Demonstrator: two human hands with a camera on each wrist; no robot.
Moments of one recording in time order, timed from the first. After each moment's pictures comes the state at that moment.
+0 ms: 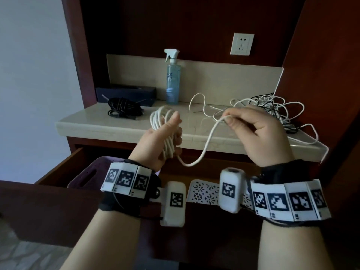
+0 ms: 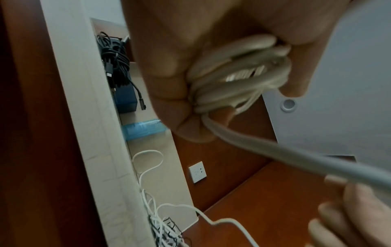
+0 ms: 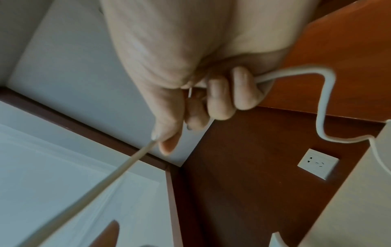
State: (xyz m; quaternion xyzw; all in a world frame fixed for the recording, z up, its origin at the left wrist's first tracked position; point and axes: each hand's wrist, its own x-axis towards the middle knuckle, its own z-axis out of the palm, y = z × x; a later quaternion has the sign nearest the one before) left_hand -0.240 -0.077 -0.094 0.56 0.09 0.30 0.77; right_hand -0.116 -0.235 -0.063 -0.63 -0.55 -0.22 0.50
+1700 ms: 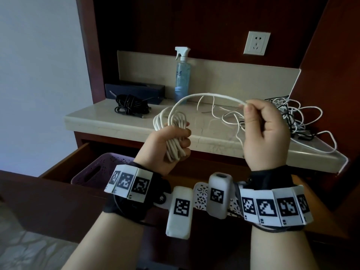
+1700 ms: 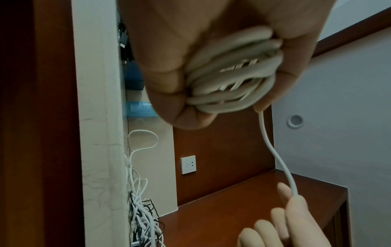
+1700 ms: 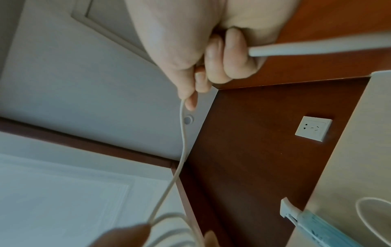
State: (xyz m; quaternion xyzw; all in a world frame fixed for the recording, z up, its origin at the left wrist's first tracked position) left_hand -0.231 -0.082 -0.095 0.44 0.05 0.28 0.85; right_hand -0.105 -0.204 -0.078 -0.54 -0.48 -0.33 0.61
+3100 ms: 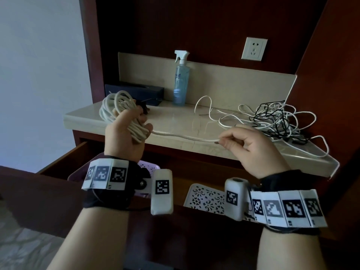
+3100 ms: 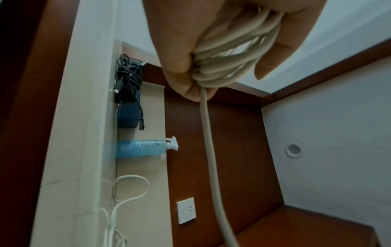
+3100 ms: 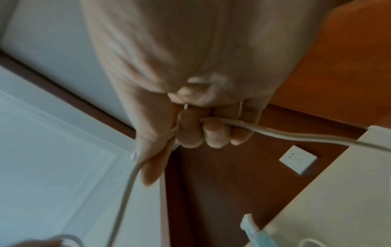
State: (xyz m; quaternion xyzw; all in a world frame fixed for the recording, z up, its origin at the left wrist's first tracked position) left_hand -0.252 -0.051 -0.091 0.33 0.03 0.53 0.78; right_hand -0.089 -0.232 -0.076 -0.68 -0.61 -0.13 0.39
